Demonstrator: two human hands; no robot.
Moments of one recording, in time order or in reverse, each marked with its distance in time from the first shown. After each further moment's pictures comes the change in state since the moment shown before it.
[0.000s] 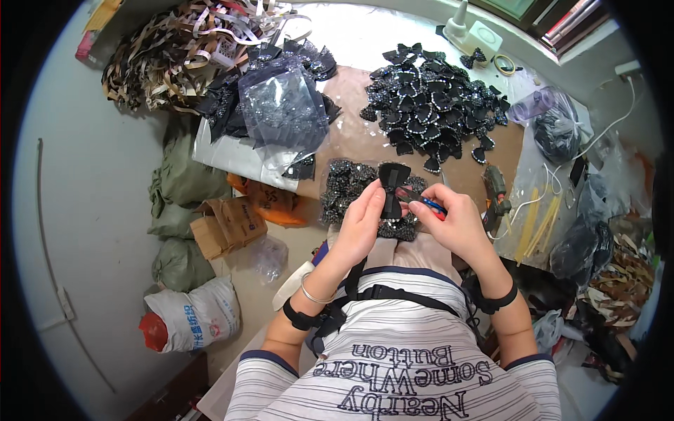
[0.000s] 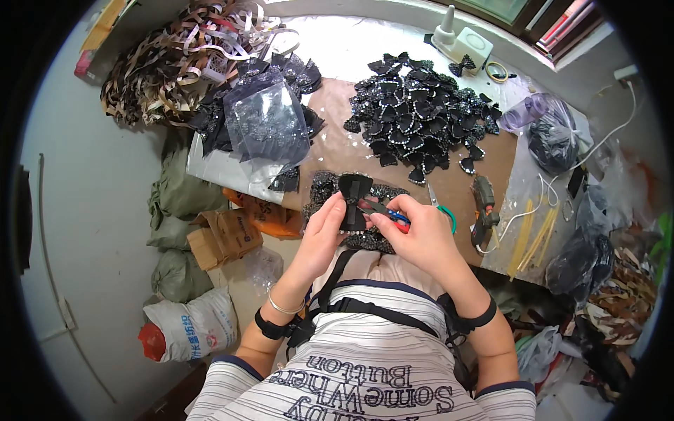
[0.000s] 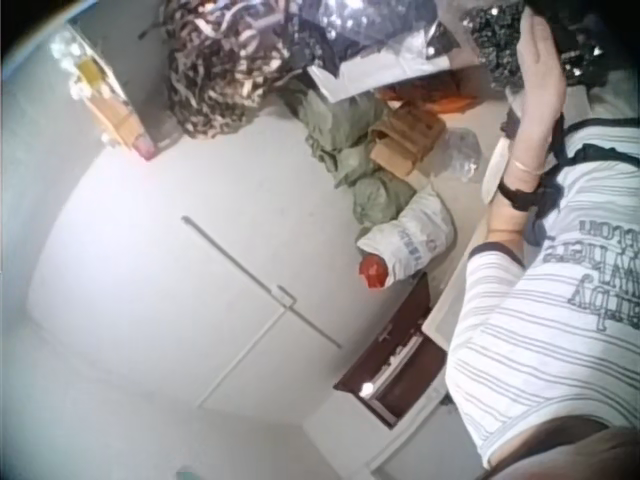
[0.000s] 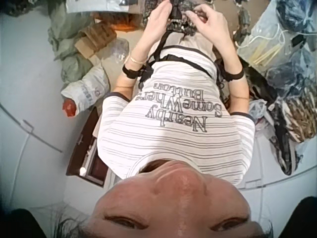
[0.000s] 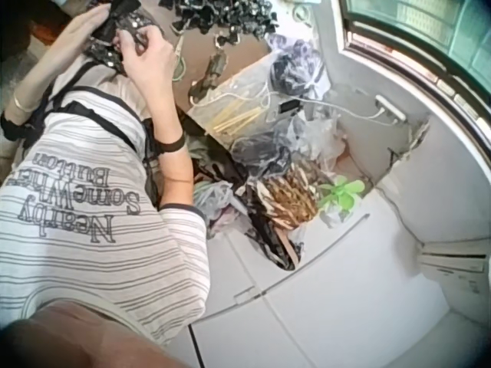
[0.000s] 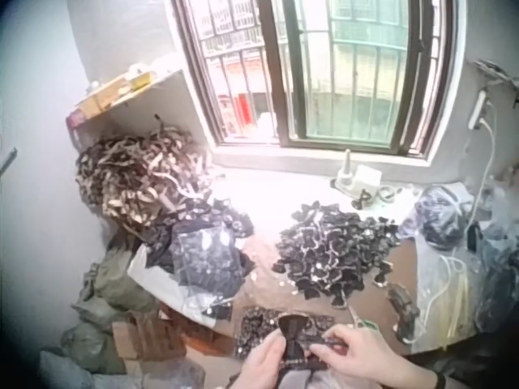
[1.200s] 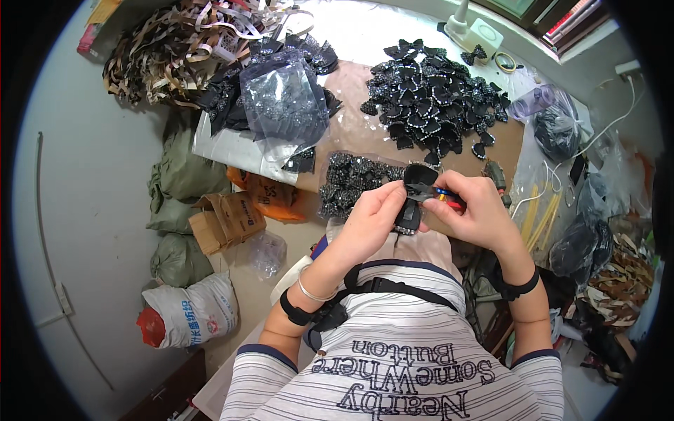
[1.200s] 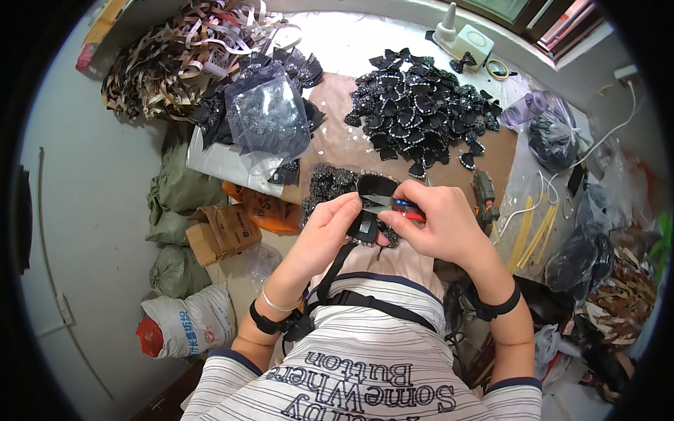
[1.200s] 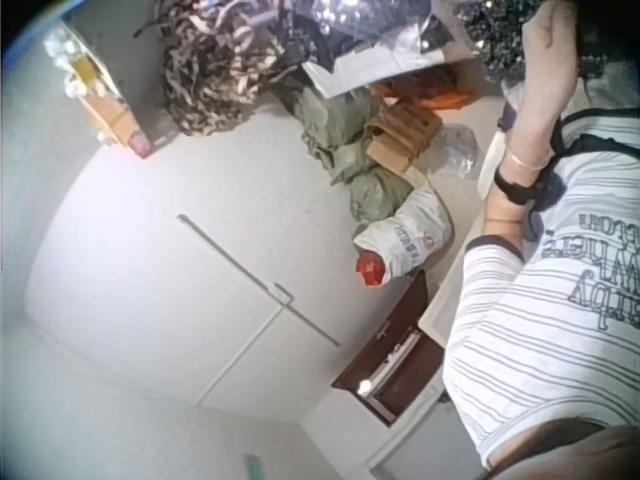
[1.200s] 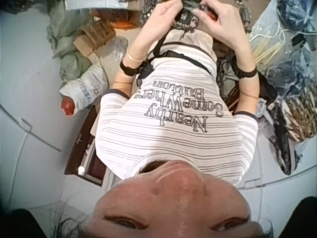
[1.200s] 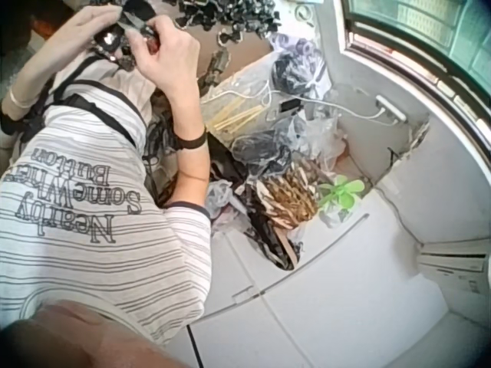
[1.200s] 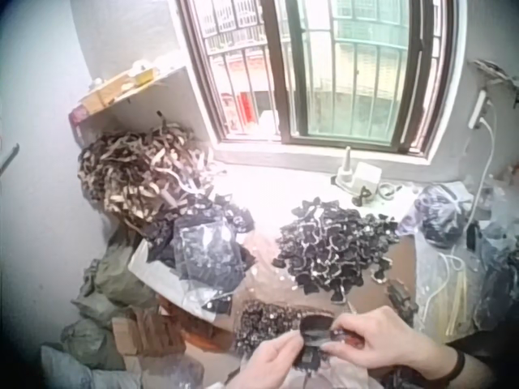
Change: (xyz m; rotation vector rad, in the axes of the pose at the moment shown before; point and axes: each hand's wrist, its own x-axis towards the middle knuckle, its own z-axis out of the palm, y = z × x) left_hand -0.009 0.028 0.022 0.026 -0.163 -0.096; right_hand 0.004 -0.013 -0.041 -0.131 -0.098 -0.304
